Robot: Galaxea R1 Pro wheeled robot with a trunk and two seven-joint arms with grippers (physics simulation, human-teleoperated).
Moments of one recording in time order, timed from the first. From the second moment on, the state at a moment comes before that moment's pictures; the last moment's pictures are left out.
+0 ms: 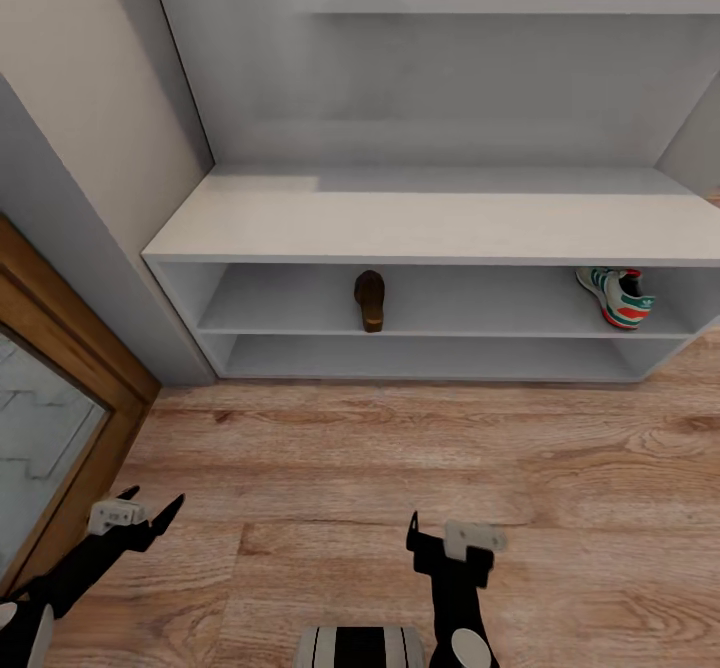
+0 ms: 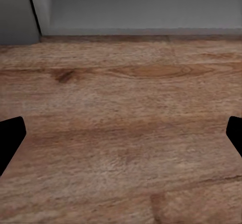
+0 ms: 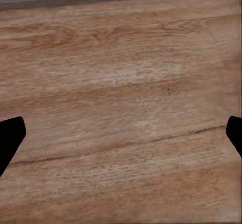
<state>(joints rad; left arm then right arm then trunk) -0.25 0.14 0.59 -1.11 -0.09 -0.08 -0.78 -0.08 0.00 0.58 -1.49 -0.29 0.17 -0.79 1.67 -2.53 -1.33</state>
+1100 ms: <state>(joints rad) -0.23 0.03 0.59 -1.07 -0.26 -0.16 -0.74 -0.07 -0.01 0.65 -1.48 -0.29 0.07 -1.00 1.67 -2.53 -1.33</state>
